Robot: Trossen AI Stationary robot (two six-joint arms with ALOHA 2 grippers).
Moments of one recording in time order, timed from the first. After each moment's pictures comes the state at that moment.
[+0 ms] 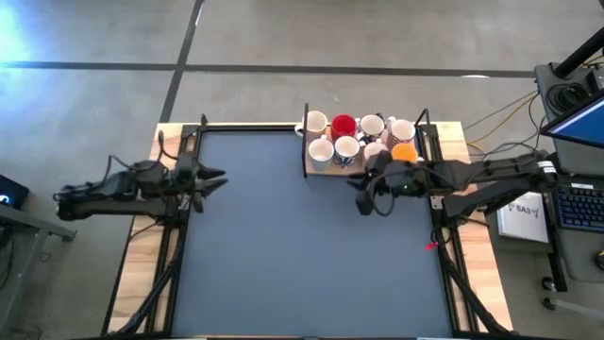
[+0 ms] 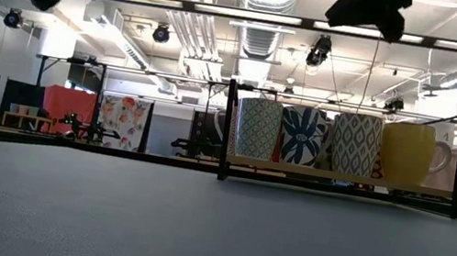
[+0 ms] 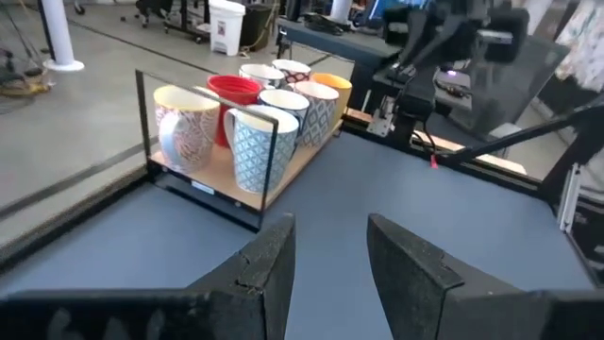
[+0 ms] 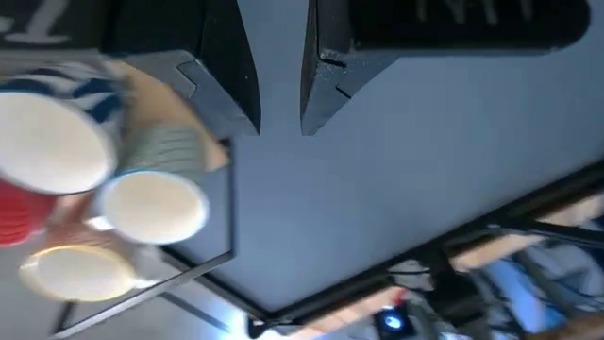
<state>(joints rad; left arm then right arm) 0.06 0.28 0.53 -0.47 -0.24 -0.27 0.07 1.12 1.02 -0.46 0.37 0.45</state>
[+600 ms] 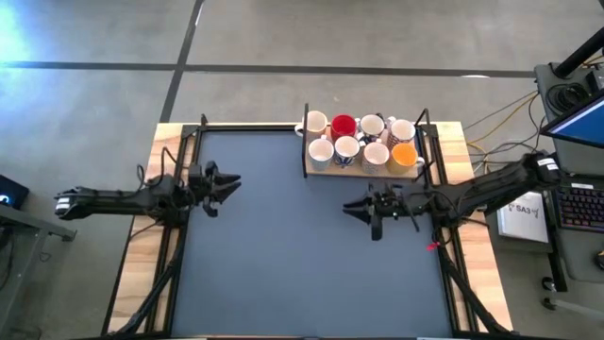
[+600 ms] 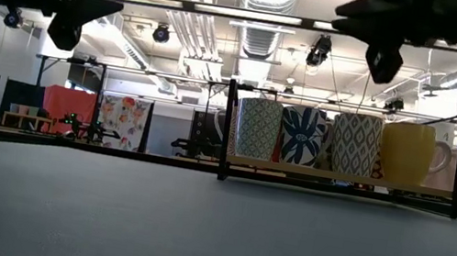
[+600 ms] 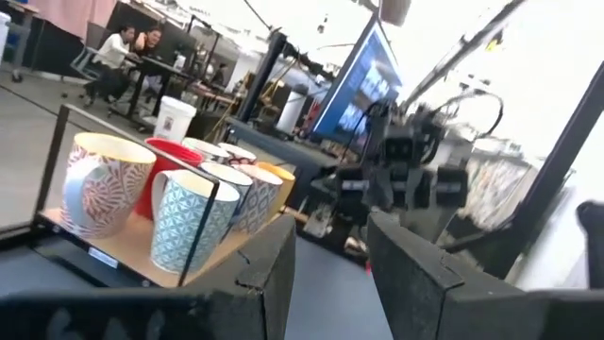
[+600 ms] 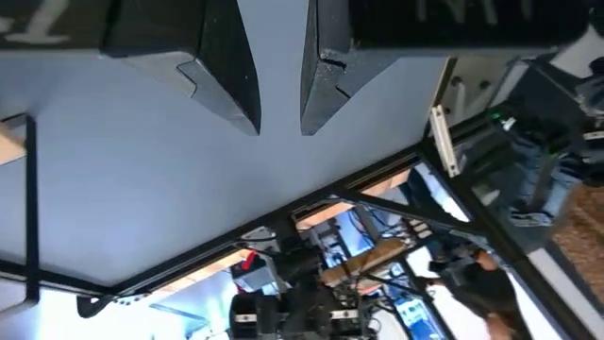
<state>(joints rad) 0.06 0.31 0.07 0.41 -0.19 -0.38 0.17 1.04 0.49 0.41 0.17 0.47</state>
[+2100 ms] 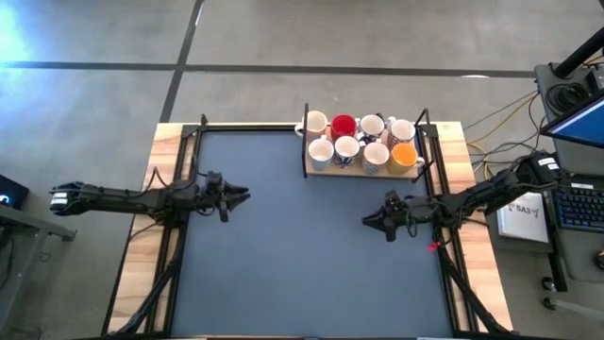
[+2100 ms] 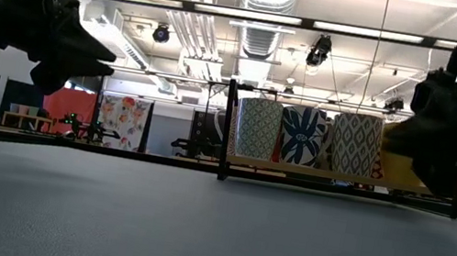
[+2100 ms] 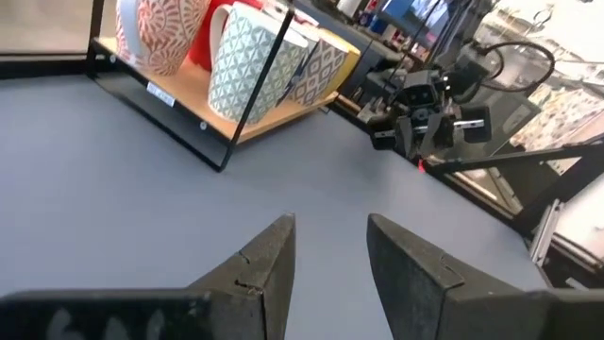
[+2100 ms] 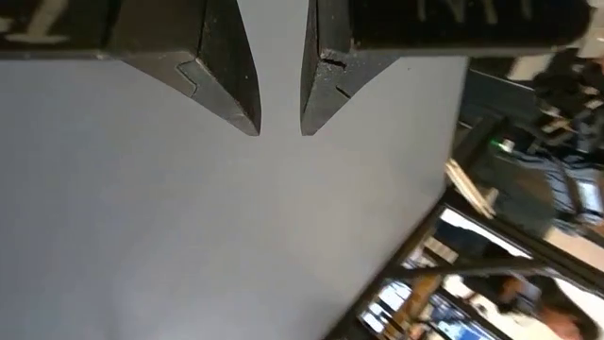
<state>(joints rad) 0.06 0.46 0.01 0.28 -0.20 -0.54 0.19 1.03 0.01 0.71 0.13 0.87</state>
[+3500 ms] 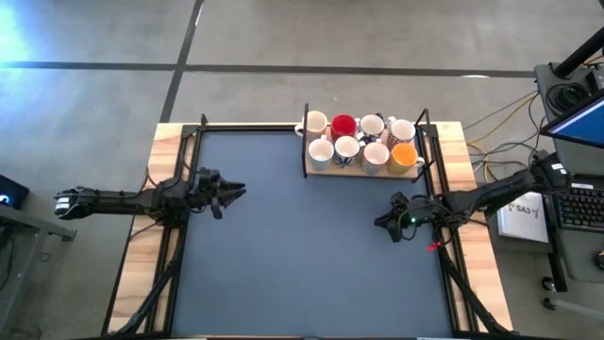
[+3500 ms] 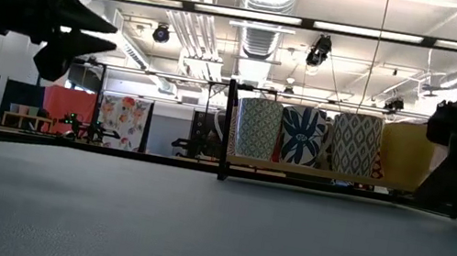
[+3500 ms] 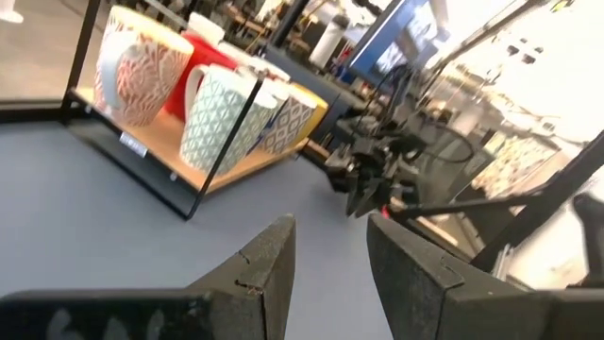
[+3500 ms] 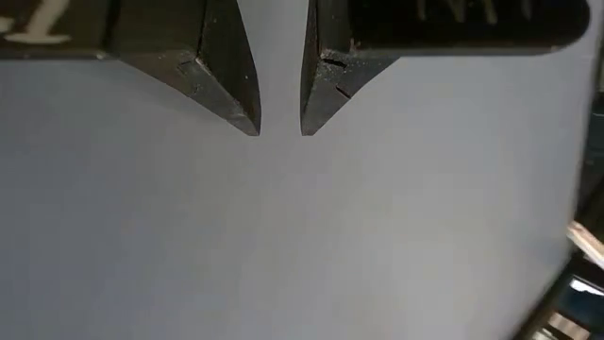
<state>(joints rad) 0.06 0.32 0.02 0.27 -0.20 -0.56 0.19 0.72 0.01 0.08 0.13 0.88</state>
